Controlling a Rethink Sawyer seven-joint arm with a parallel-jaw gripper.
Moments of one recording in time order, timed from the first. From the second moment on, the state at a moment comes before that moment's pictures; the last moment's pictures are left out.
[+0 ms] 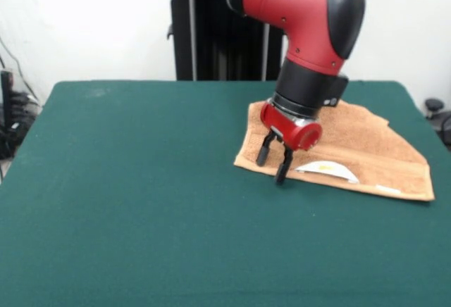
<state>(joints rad) 0.22 -0.31 -0.31 1.77 0.39 -0.06 2.60</state>
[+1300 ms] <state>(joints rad) 0.12 -0.37 -0.22 1.80 0.27 -0.03 2.60</state>
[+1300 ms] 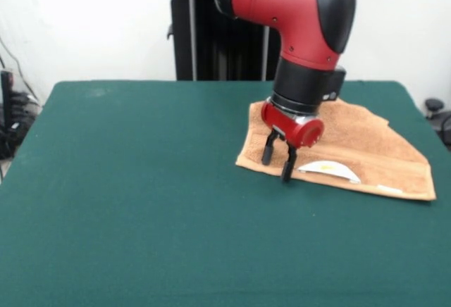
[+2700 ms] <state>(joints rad) 0.19 -0.39 -0.21 1.83 0.25 0.04 2.60</state>
